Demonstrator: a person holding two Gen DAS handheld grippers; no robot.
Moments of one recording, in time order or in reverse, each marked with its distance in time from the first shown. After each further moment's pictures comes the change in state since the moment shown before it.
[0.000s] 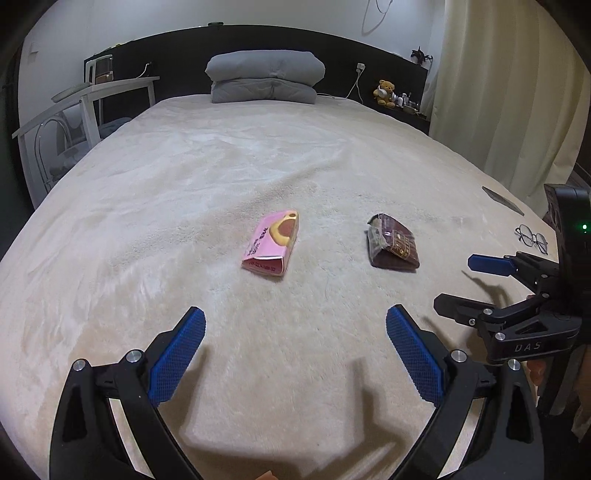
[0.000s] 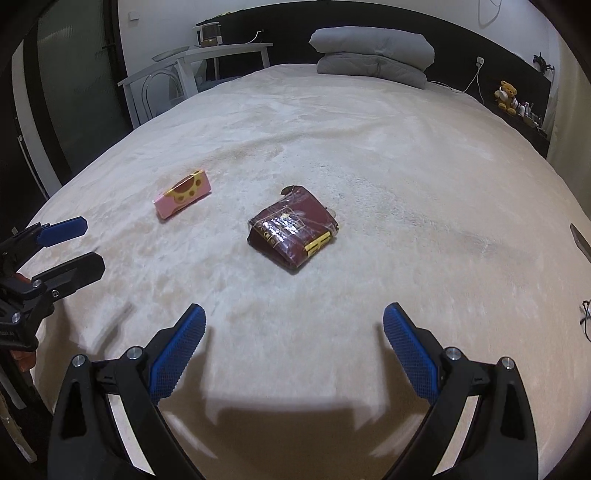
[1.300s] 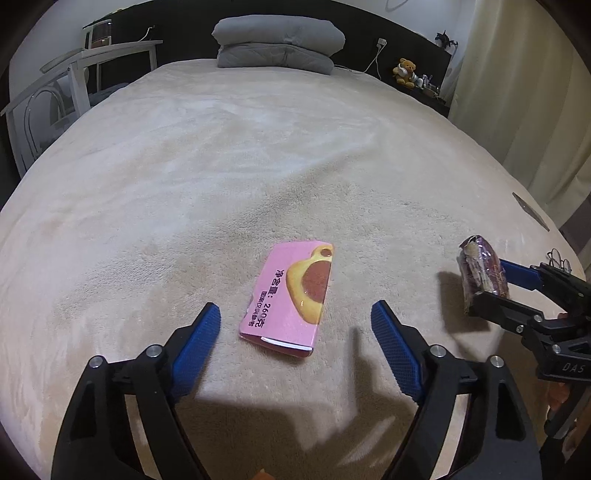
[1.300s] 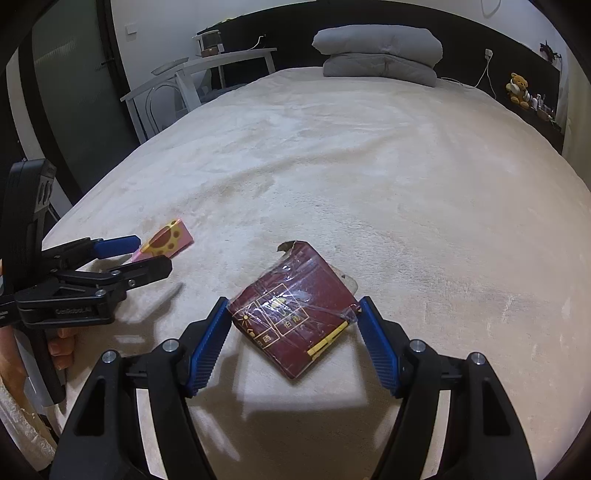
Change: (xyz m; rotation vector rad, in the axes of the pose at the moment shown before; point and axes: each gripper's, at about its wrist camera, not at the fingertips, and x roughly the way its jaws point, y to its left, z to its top) left arm 0.085 0.020 0.045 -0.050 0.135 0.007; right arm 0.021 -0.025 0.040 0.017 -0.023 0.080
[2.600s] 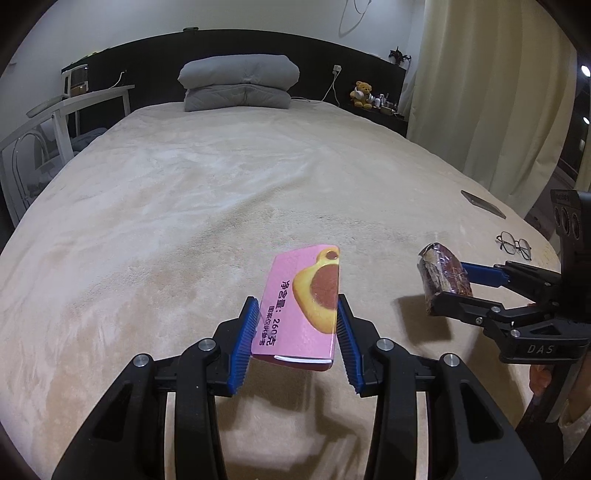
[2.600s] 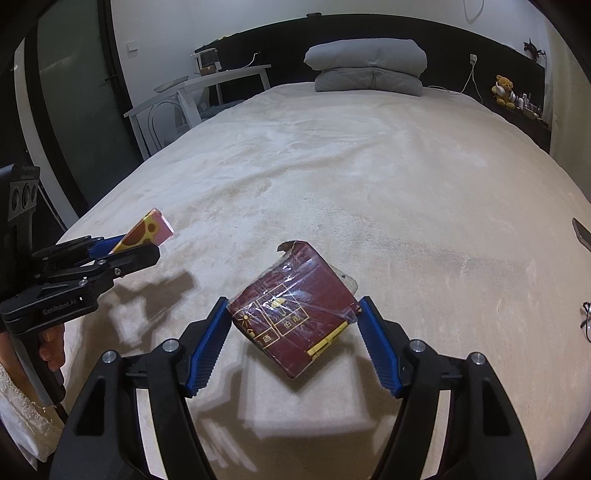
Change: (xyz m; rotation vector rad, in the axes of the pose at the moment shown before) left arm -0.079 -0.053 -0.033 0.107 -0.150 -0.081; right arm -0.063 0.001 -0.040 0.024 -0.075 -0.005
